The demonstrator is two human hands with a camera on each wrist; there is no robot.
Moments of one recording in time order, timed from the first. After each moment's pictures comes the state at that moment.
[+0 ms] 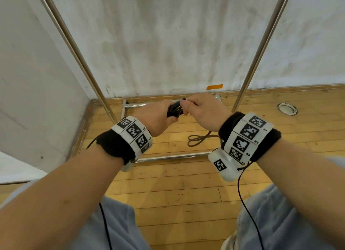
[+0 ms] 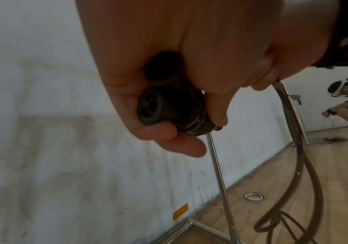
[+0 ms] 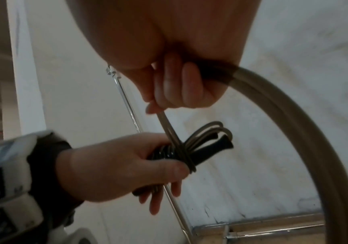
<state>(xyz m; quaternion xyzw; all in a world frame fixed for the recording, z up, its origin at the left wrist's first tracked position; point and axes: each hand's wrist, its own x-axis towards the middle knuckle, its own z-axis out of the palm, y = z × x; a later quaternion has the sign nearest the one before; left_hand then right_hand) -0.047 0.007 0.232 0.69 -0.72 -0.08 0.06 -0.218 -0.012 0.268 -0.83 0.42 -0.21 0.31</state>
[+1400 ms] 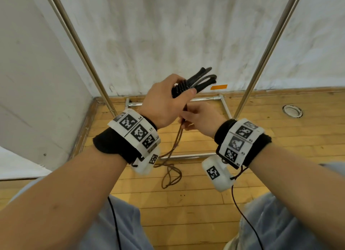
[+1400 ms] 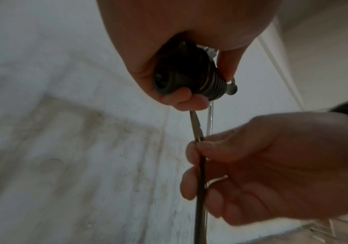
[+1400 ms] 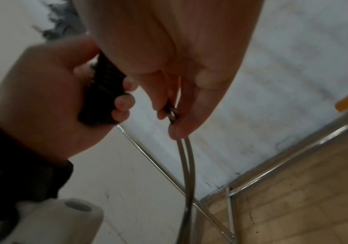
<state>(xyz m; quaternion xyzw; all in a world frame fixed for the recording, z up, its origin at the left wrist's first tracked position) -0.067 0.022 0.280 0.61 -0.66 -0.19 0.40 -0.201 -0.008 0.245 -0.70 0.45 -0.22 0.51</state>
